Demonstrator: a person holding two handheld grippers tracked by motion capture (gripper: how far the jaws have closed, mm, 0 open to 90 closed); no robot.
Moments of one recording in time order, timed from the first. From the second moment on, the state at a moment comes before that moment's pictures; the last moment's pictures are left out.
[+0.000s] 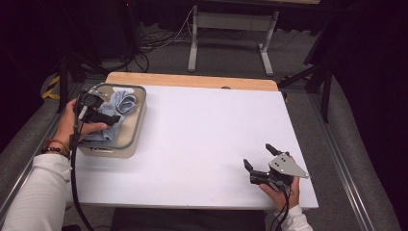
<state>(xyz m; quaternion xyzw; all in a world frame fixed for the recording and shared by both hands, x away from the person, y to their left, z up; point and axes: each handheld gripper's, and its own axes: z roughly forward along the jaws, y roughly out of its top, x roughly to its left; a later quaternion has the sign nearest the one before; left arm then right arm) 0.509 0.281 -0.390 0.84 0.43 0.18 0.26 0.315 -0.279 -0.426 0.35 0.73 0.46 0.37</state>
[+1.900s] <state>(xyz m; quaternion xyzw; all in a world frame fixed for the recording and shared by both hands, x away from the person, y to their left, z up) 0.487 0.290 -0.371 0.80 0.46 0.22 0.32 0.319 -0.278 -0.431 0.35 0.74 0.45 0.35</state>
